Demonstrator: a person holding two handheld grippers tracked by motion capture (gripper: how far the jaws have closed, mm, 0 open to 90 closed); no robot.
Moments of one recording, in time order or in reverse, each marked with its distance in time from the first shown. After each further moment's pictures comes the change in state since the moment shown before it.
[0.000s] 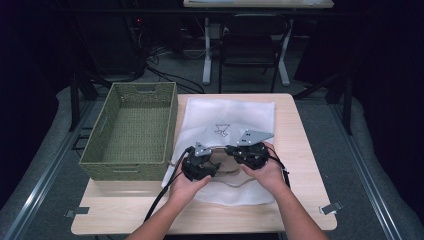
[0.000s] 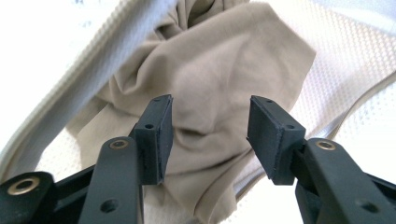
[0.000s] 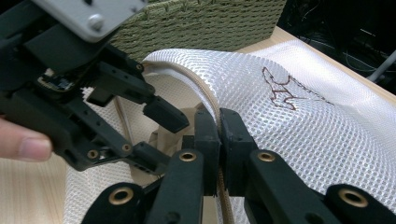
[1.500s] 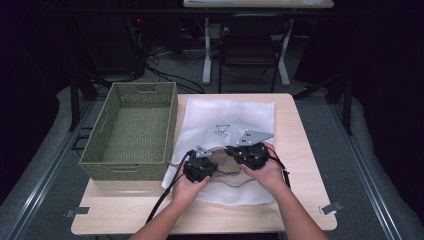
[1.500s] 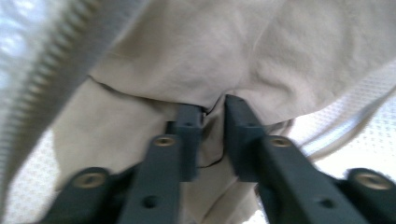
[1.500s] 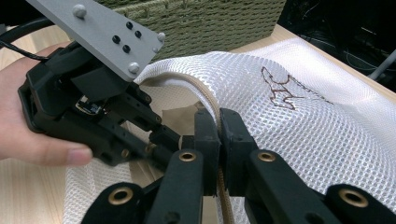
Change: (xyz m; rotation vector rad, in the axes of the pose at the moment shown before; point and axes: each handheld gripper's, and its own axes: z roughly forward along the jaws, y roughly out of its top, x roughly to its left) left arm 0.007 -0.014 0.024 0.045 -0.041 -0.055; right arm 0.000 -0.001 0.000 0.007 -0.001 0.000
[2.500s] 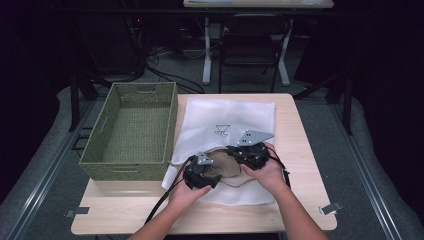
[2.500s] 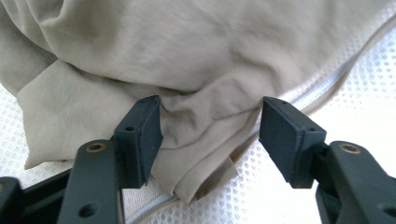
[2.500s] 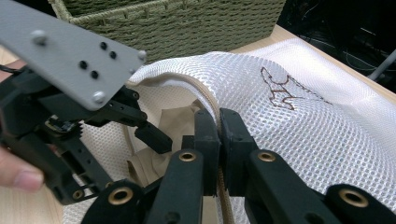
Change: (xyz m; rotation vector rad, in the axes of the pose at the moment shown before) left arm -0.012 -0.012 -0.006 0.054 0.002 0.094; right arm 0.000 0.000 -0.001 -0.002 -0.001 0.002
